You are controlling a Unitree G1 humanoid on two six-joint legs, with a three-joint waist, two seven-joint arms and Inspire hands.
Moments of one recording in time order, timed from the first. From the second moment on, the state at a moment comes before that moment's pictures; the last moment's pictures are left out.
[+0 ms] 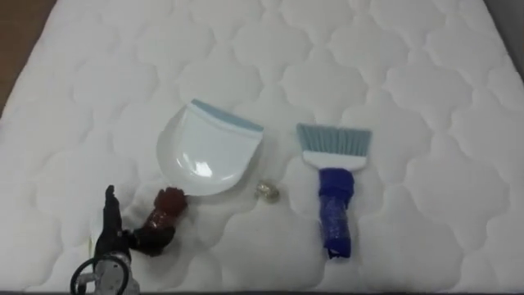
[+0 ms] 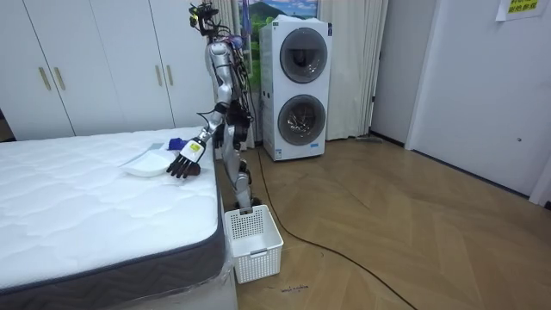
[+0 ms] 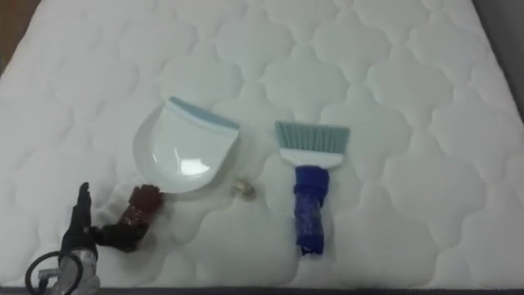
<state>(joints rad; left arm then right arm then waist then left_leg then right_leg) -0.10 0.22 -0.06 1.03 -0.03 -0.25 0.40 -0.05 -0.31 0.19 1.31 -0.11 -0.11 -0.01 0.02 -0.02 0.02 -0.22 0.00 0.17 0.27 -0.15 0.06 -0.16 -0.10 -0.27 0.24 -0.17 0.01</state>
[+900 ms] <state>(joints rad) -0.25 0.23 -0.10 1.13 -0.05 -0.21 0.42 -0.13 -0.31 0.31 1.32 -0.07 -0.06 0.00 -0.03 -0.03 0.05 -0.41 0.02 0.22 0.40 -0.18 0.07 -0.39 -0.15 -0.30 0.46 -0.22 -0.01</state>
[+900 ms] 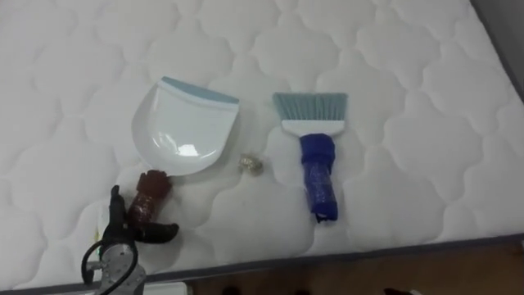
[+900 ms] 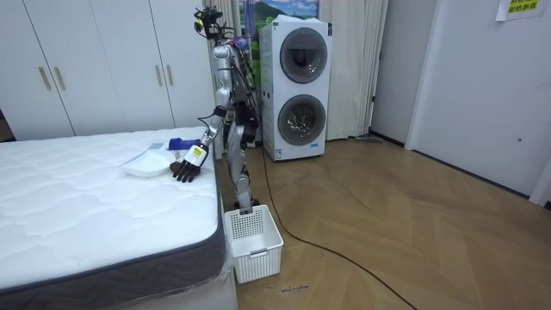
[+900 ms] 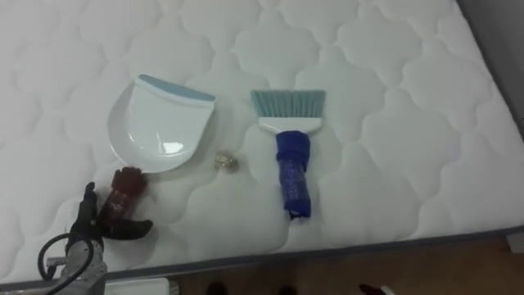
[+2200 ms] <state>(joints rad) -0.31 0.23 -0.14 1.14 -0.03 -0.26 0.68 -0.15 -0.31 0.41 1.32 0.08 -0.10 -0.08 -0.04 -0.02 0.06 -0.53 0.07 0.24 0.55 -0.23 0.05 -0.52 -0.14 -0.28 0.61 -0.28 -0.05</state>
